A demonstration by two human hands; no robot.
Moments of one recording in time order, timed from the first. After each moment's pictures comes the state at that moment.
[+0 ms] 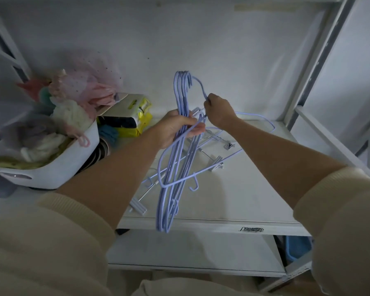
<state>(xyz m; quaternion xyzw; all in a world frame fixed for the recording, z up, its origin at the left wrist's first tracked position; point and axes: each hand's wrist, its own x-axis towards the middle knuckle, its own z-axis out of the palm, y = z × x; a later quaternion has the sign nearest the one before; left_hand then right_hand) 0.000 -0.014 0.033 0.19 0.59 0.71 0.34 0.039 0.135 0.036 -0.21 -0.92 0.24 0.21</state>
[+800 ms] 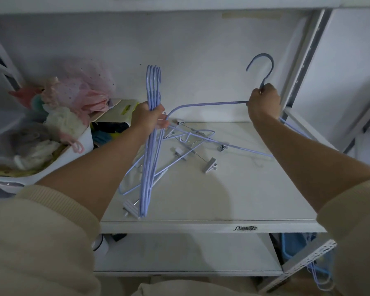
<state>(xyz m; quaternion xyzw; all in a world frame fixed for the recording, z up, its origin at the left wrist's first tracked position) -0.042 -0.030 0.034 0.17 0.71 0.67 0.10 0.103 0.204 0.057 -0.44 -0.73 0.33 0.41</state>
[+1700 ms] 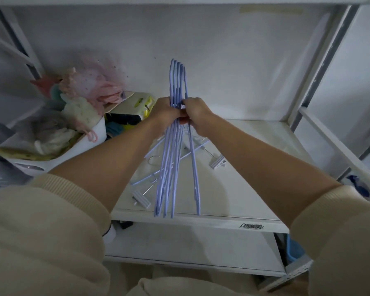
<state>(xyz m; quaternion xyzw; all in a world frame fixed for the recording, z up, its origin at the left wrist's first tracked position) -0.010 -0.034 0.050 0.23 0.77 0.58 0.11 0.025 0.053 0.055 -0.23 -0.72 0.63 0.15</state>
